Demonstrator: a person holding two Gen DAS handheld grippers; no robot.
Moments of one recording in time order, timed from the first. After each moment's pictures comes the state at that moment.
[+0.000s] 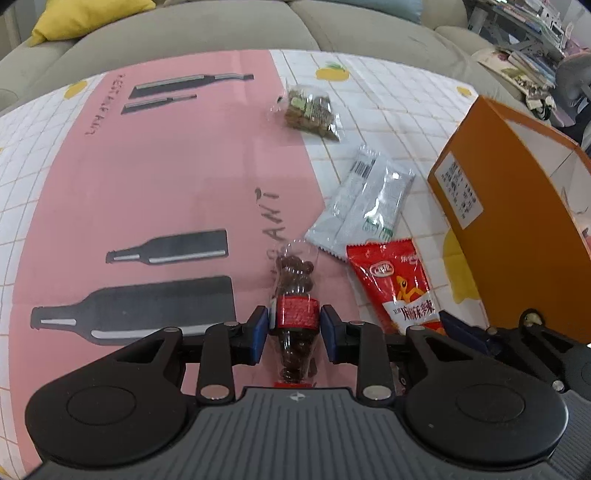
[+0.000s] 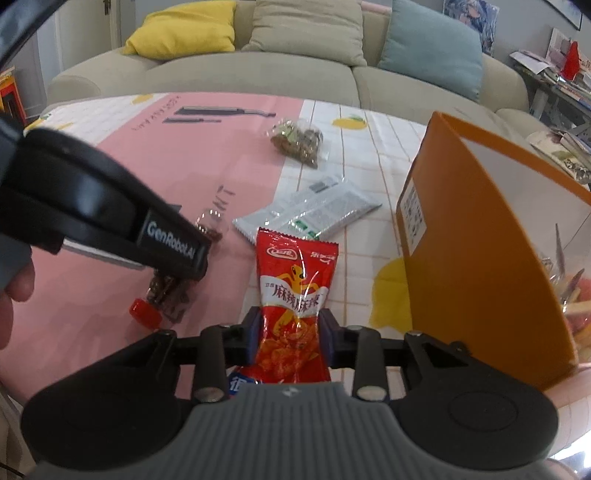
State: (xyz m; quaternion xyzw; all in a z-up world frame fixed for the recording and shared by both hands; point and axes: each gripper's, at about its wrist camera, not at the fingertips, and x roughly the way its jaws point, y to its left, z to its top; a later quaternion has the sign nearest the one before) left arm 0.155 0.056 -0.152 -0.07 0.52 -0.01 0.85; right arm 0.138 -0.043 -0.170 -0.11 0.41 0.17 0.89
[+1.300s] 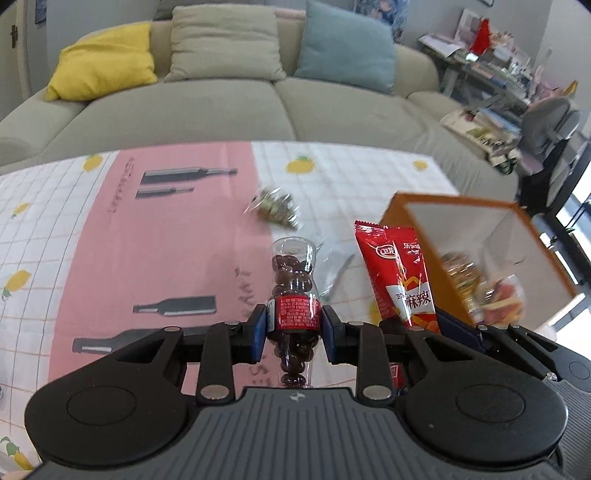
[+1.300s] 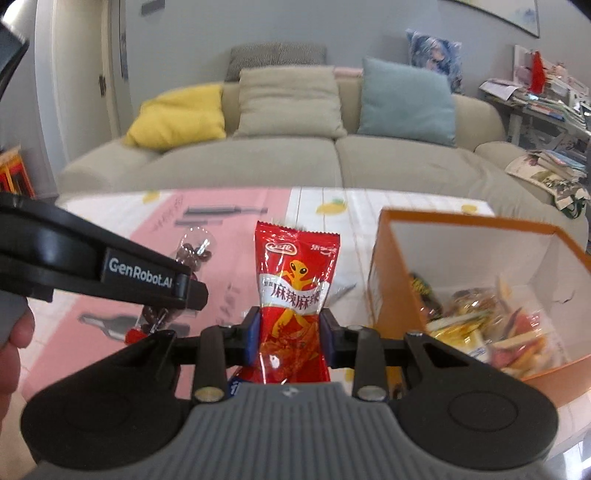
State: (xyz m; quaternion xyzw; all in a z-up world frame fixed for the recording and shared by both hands) left arm 0.109 0.034 -0.046 -0.08 0.42 -0.03 0.91; right arm 0.107 -0.083 -0.086 -0.02 0.31 0.17 0.94
